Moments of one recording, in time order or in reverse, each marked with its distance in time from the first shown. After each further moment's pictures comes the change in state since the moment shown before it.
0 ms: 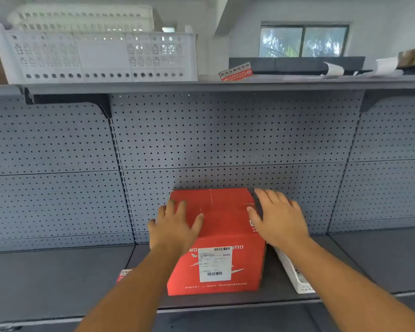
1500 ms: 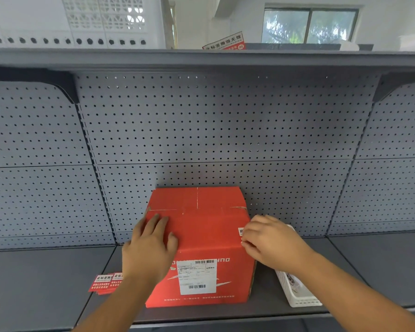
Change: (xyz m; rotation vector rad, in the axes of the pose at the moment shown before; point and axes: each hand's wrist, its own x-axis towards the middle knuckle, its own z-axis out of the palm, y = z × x) left_hand 0.007 -0.013 0.063 0.022 0.048 -0.057; right_hand 0.012 0.058 0.053 0.063 -0.082 -0.630
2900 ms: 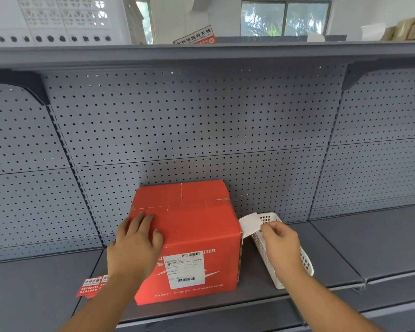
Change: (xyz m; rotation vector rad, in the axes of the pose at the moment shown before) left_hand -0.002 0.002 -0.002 0.011 -0.026 0.000; right_hand -0.048 -0.021 0.025 0.985 0.590 1.239
